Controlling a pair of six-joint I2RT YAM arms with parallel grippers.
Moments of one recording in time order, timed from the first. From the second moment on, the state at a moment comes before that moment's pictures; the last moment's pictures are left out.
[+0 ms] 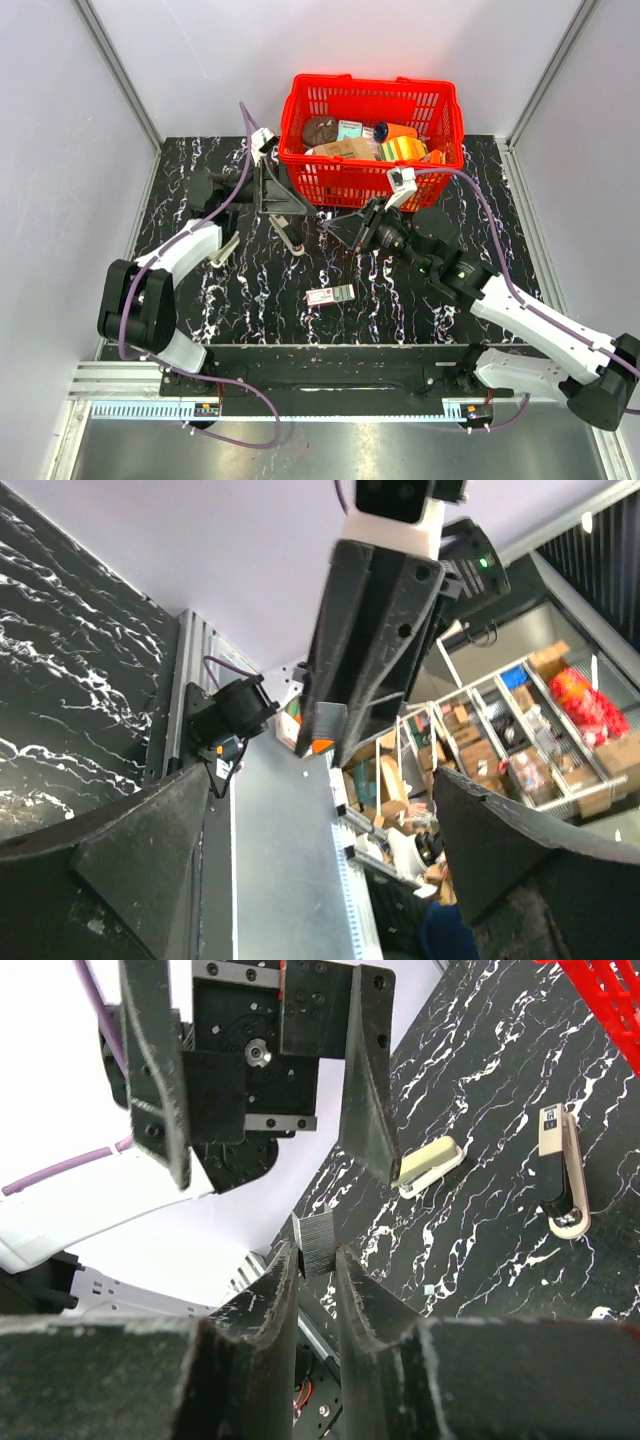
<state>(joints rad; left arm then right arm) -0.28 1.54 0.99 1.29 1.36 -1.73 0.86 1.06 0.96 0.07 -0.04 0.77</state>
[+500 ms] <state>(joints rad) -0.31 1.38 1.23 -0.38 0.68 -0.11 0.86 1.25 0.98 -0.27 -0.01 0.71</state>
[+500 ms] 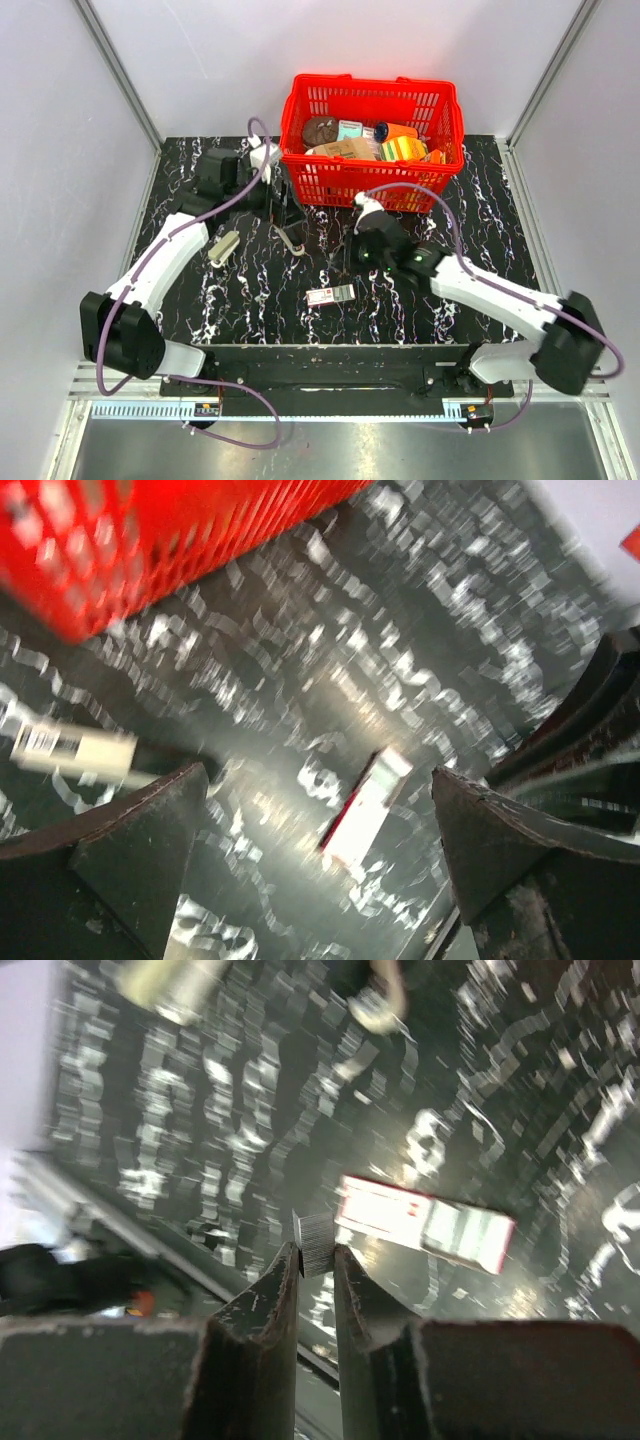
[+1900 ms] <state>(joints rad) -0.39 1.31 0.99 -0.60 0.47 0.26 0.95 1.71 1.07 -0.54 0.27 0.69</state>
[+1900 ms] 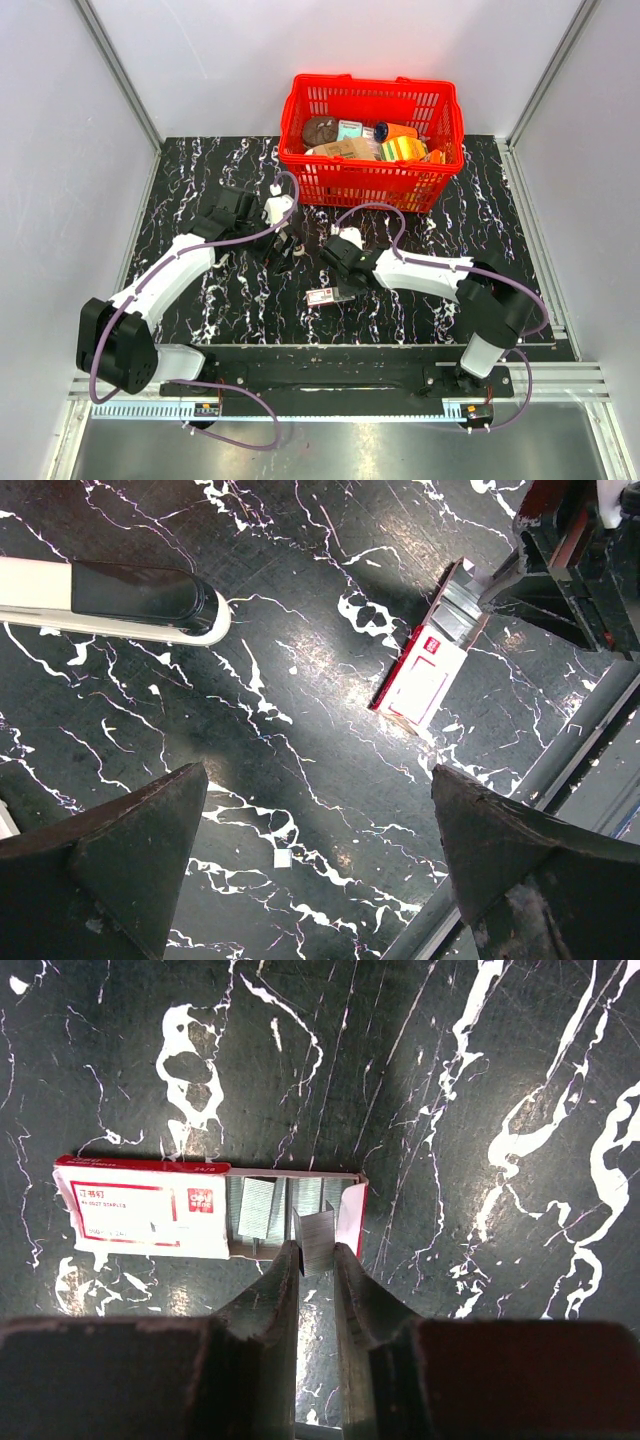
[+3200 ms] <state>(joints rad) -0.40 1.30 0.99 -0.60 0.47 0.26 0.95 1.76 1.11 -0.55 0.27 0.68</state>
